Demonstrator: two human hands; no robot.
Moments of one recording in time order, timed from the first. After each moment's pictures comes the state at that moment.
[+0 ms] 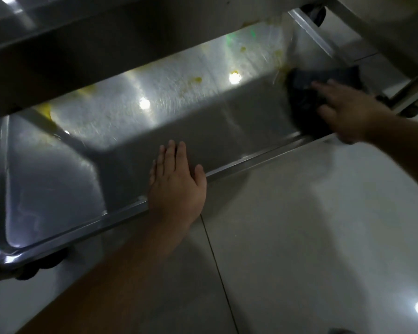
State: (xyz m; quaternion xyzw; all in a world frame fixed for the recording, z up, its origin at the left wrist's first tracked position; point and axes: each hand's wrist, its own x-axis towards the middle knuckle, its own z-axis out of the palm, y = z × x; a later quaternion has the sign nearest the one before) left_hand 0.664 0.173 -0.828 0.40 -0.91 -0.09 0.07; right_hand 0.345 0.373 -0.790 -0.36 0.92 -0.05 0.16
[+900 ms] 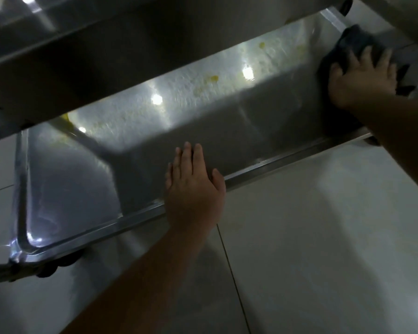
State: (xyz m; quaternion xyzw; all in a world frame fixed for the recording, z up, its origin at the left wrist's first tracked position) left_hand 0.662 0.176 -0.833 0.40 -0.91 -0.06 0.08; right_hand 0.325 0.314 -0.798 -0.23 0.96 -0.09 0.11
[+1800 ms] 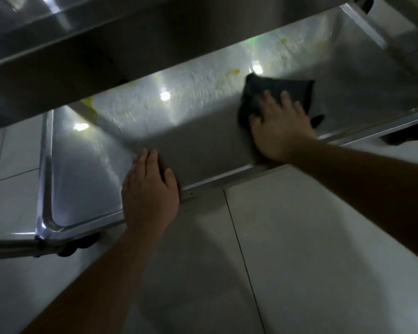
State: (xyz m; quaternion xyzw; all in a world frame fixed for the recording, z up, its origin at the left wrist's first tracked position) left_hand 0.755 0.105 -0.822 0.49 -0.87 -0.09 0.06; right_hand 0.490 0.224 -0.806 -0.39 0.90 -0.09 0.16
